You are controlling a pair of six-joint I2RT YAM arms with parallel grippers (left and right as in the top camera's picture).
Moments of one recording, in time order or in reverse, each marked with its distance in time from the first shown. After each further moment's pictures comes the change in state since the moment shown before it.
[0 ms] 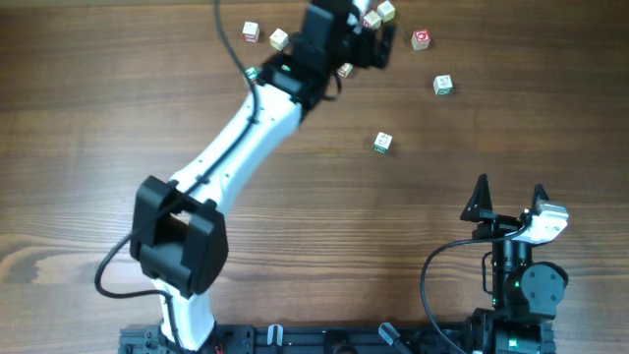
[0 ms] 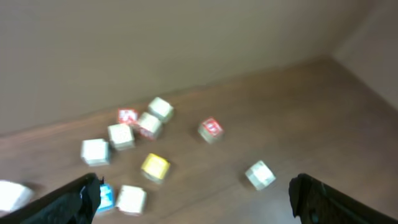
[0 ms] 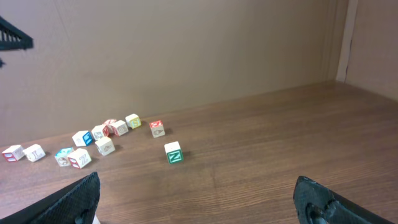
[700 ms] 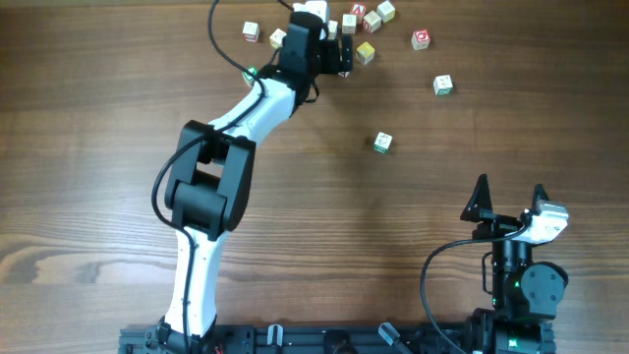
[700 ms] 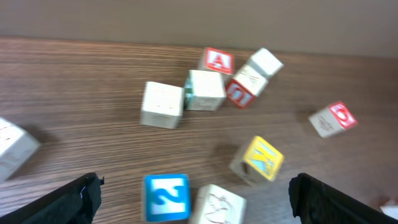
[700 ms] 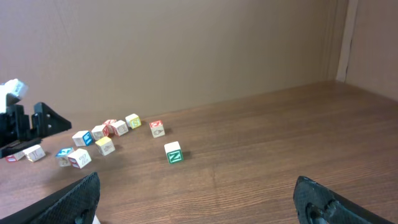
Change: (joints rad) left arm 0.129 0.353 -0.001 0.204 -0.013 -0.142; right arm 0.000 0.000 0.000 0.000 0.000 0.000
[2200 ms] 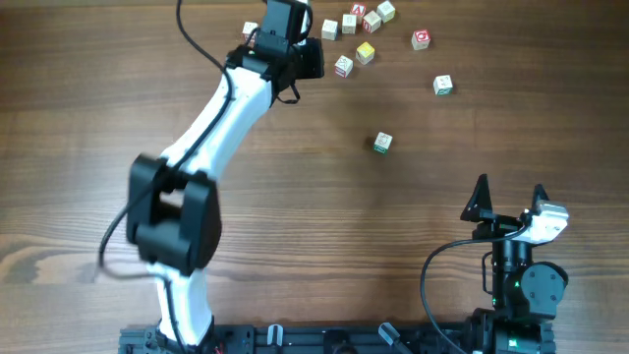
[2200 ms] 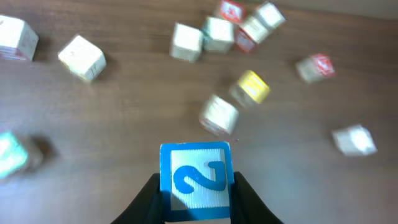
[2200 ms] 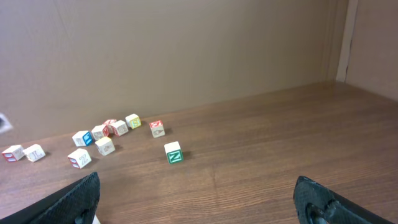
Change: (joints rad) left arm 0.003 -0.295 0.001 -0.568 0.040 -0.017; right arm 0.000 0.000 0.000 0.000 0.000 0.000
